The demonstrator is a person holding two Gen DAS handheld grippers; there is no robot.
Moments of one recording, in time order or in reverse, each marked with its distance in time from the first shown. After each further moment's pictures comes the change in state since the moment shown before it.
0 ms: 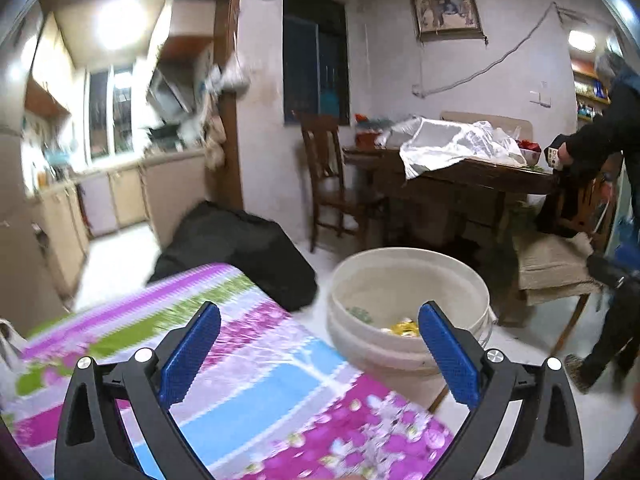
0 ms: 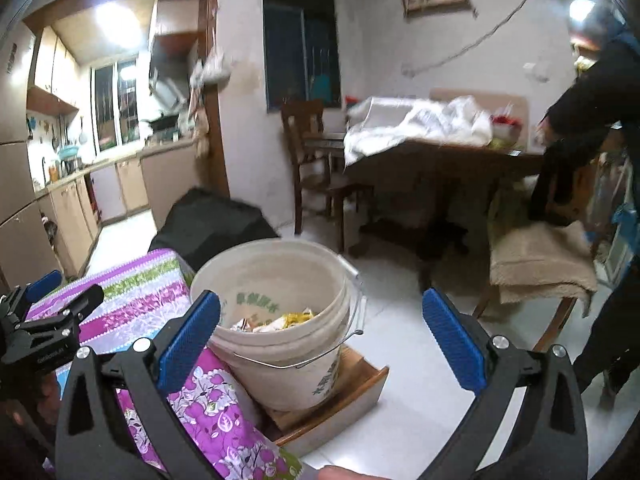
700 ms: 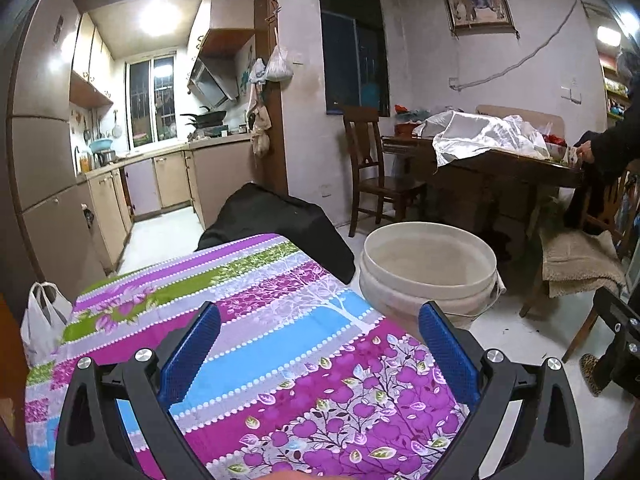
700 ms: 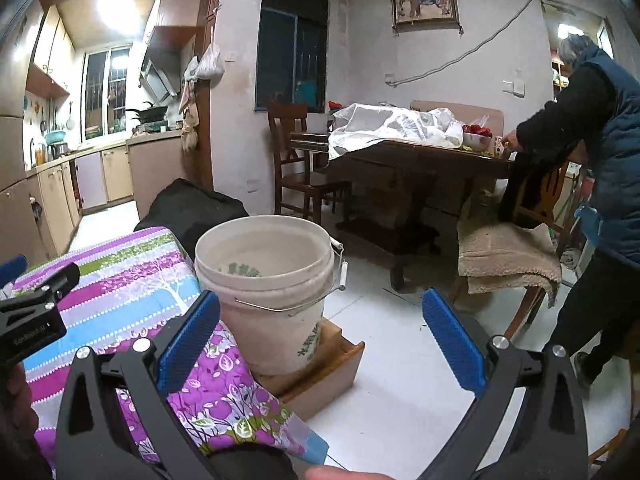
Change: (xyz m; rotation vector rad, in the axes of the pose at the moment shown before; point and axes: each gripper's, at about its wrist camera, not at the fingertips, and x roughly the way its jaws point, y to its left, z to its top) left arm -0.086 -0.007 -0.030 -0.043 0.059 0.151; right arm -0.058 0.028 -0.054 -0.047 -0.001 -0.110
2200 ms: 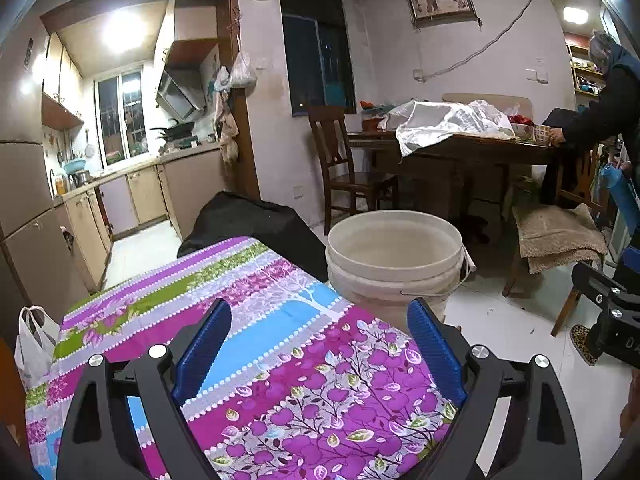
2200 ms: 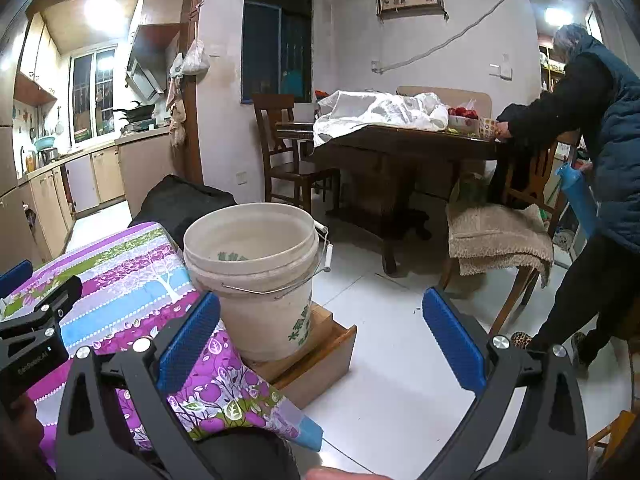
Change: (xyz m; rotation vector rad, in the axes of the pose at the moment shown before) left arm -0.006 -0.029 -0.019 0.085 0.006 -0.084; right arm -0.004 -0.019 -0.010 0.048 0.043 -0.018
